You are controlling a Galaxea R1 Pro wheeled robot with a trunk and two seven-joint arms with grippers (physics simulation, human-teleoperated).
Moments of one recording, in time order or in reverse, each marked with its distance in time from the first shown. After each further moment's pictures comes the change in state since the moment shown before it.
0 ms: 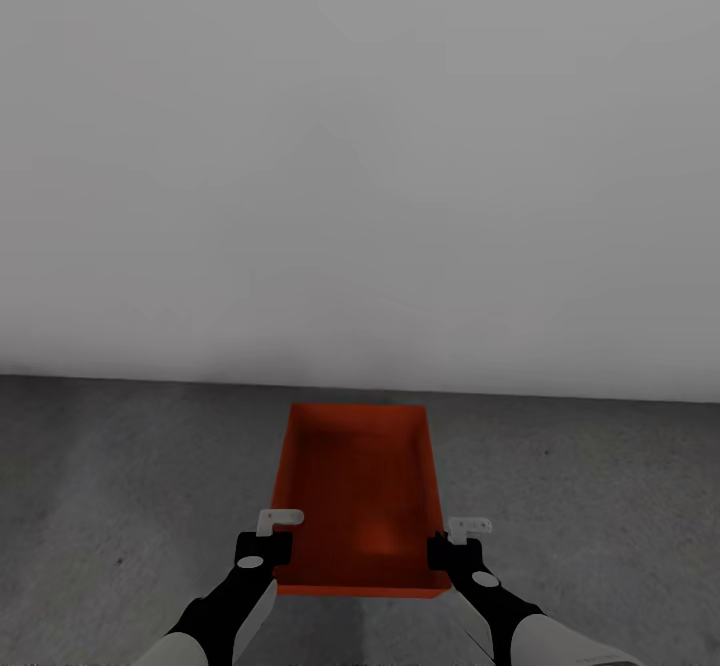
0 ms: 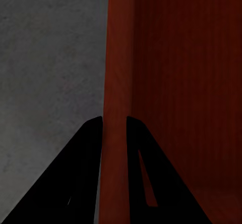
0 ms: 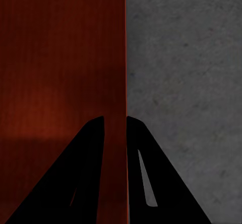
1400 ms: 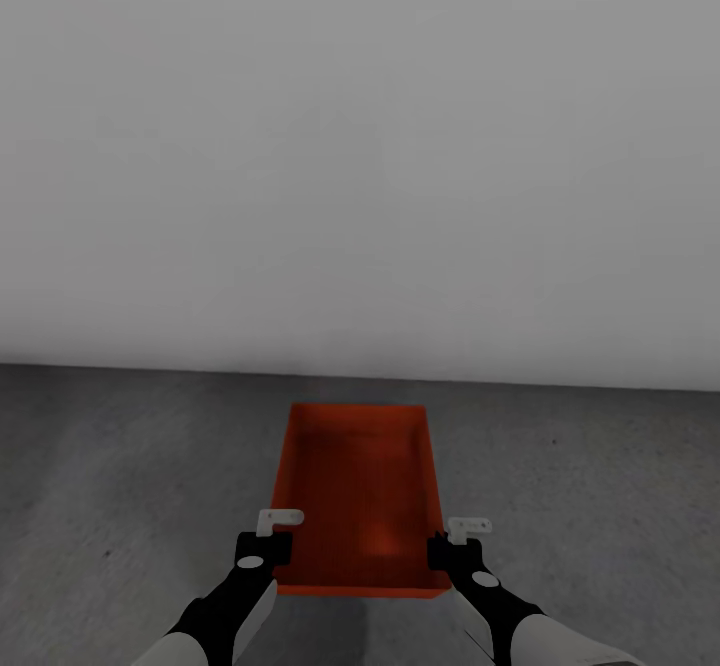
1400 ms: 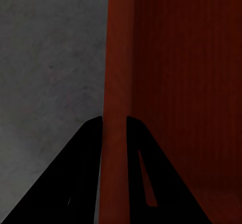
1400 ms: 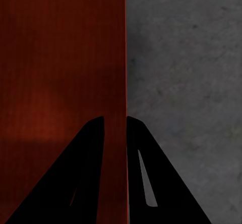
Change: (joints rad) left arm 0.000 0.000 0.000 0.001 0.001 0.000 0.000; right arm 0.000 0.000 0.000 0.000 0.000 0.001 0.000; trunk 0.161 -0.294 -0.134
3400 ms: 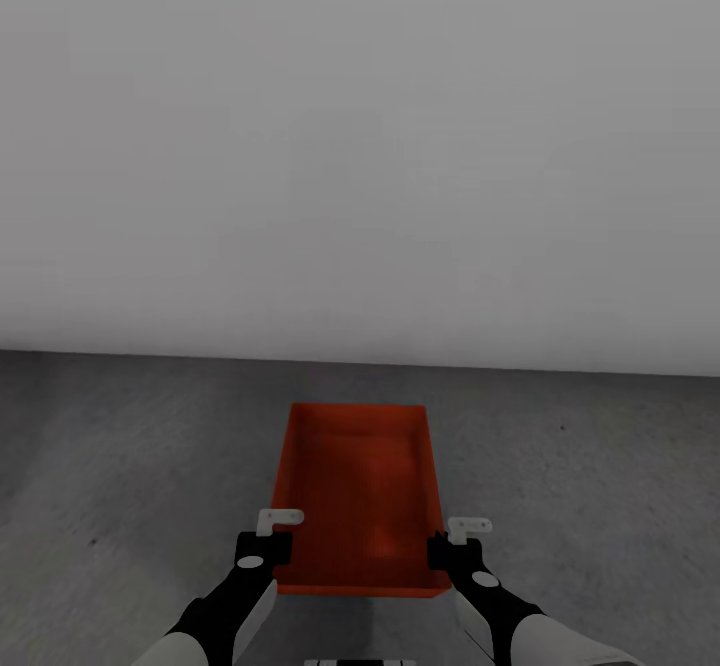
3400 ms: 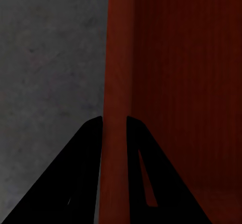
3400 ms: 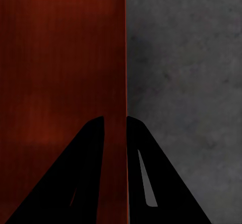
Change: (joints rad) left arm 0.000 0.000 0.001 -0.002 -0.002 -0.001 0.000; right arm 0.000 0.000 0.000 0.000 -0.001 -0.005 0.000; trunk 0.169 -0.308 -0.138
